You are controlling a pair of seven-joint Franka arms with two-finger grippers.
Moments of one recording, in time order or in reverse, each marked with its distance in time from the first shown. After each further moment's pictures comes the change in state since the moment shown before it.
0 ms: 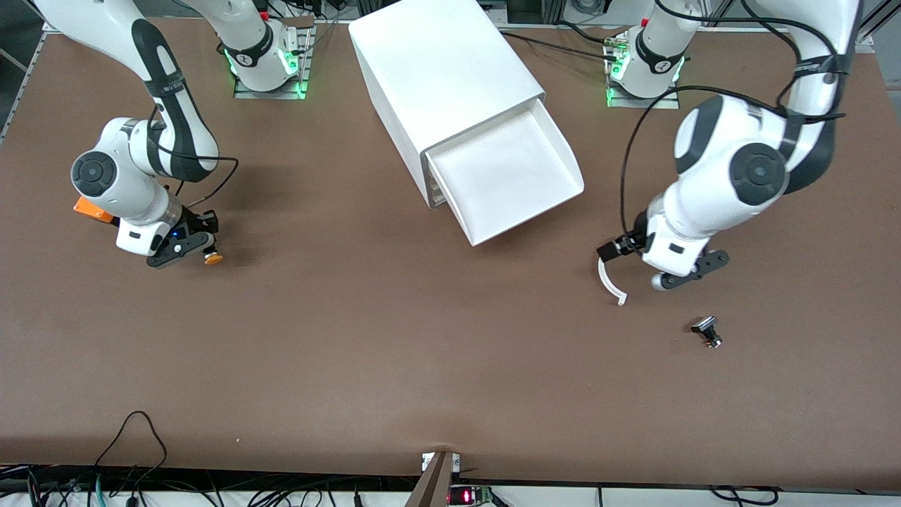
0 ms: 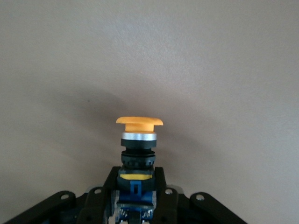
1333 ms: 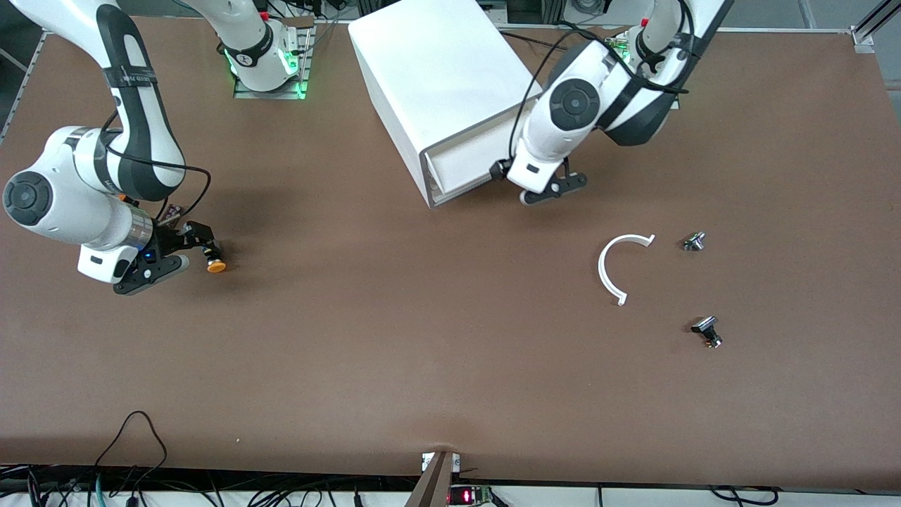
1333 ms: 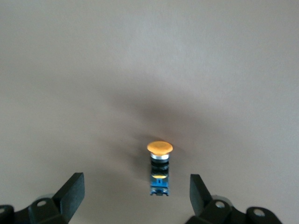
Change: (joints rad) left arm -0.049 -0.077 -0.347 -0.264 -0.115 0.059 -0.232; right arm -0.002 -0.005 0.032 0.382 0.102 -0.450 0.075
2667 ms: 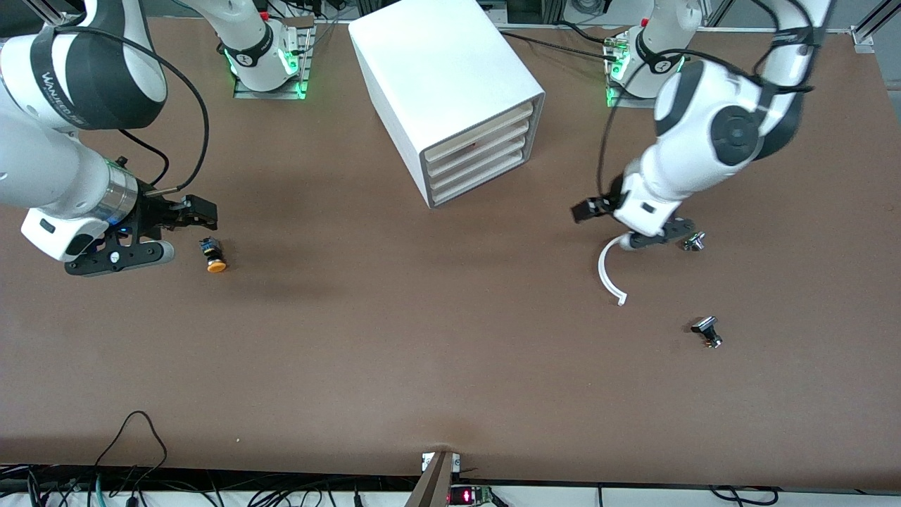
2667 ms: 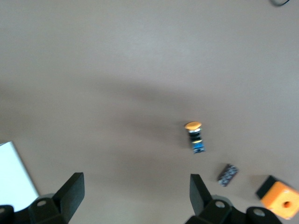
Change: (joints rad) left arm 0.159 -0.073 0.253 0.105 0.019 -0.044 0.490; right arm 0.045 -0.028 0.133 0.460 -0.126 -0.491 0.479
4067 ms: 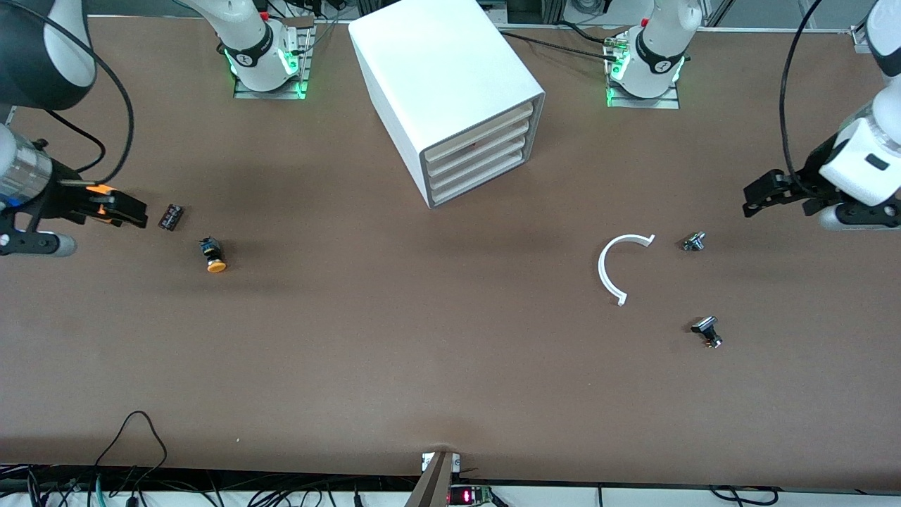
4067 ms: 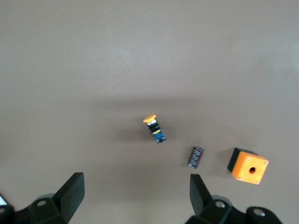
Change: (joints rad) left arm 0.081 -0.081 0.205 0.317 0.174 -0.307 0.416; right arm -0.008 -0.092 -0.160 -0.047 -0.030 -0.006 0.044
